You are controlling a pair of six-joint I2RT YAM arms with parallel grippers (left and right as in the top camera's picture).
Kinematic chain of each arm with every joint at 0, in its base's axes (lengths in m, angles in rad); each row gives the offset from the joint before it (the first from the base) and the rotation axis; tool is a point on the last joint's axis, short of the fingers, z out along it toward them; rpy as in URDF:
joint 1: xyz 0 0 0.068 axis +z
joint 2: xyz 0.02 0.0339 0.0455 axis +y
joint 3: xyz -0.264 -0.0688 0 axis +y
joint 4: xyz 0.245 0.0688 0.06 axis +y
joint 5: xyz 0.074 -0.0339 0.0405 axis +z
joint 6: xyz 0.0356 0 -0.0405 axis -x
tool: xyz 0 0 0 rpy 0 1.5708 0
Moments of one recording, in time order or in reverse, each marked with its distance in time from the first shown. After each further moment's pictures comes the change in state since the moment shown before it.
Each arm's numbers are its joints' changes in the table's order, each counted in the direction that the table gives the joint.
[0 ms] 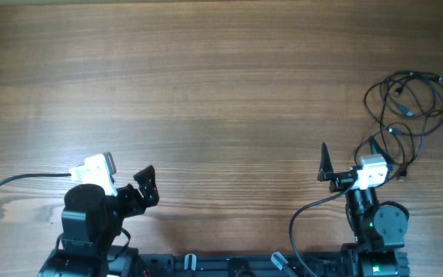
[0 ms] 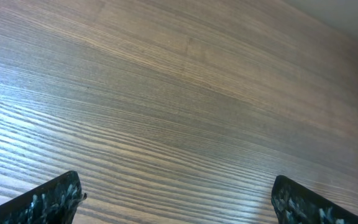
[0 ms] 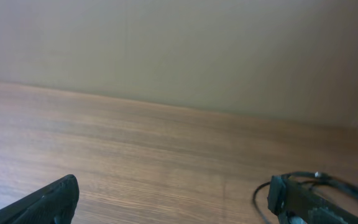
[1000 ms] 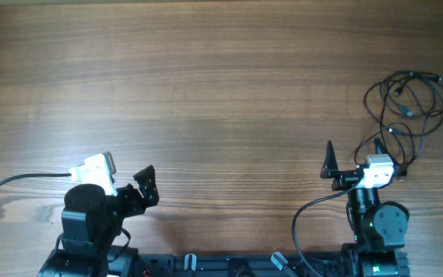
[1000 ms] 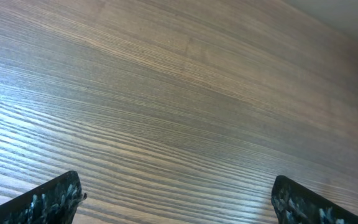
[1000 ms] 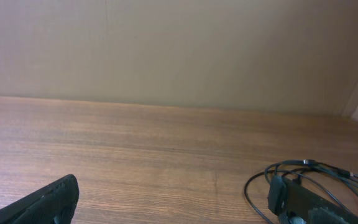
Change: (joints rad) left arm 0.000 0.000 0.000 0.000 0.000 0.000; right arm -0.001 0.000 0.000 -0.001 -0.067 -0.042
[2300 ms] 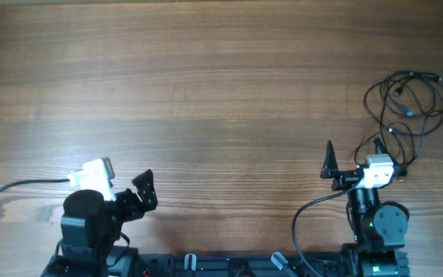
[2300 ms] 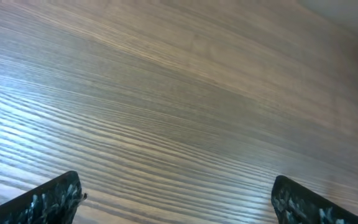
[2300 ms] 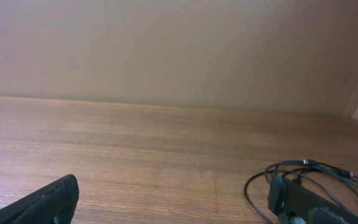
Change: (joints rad) left arm 0.013 -0.050 0.018 0.031 0.005 -0.005; right arm 0.000 0.000 0.000 0.000 0.000 0.000
